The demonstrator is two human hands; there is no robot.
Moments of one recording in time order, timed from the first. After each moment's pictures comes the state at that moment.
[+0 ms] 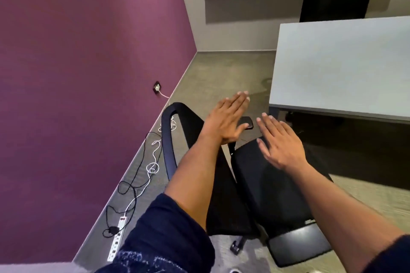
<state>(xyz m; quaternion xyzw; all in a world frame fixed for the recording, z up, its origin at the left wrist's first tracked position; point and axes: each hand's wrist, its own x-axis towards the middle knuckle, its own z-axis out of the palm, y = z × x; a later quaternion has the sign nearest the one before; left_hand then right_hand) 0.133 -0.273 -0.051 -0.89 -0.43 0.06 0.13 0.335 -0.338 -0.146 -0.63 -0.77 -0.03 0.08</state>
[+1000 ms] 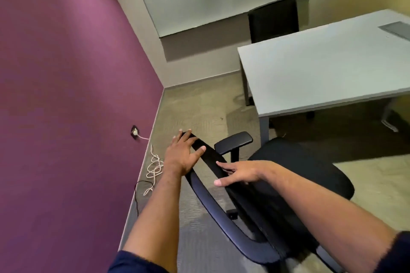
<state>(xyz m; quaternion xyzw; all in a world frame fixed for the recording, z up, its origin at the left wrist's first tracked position) -0.046 -0.211 -0.065 -0.85 -0.53 -0.03 -0.08 0.168 -0.308 -0.103 -0.56 -0.63 0.54 0.04</state>
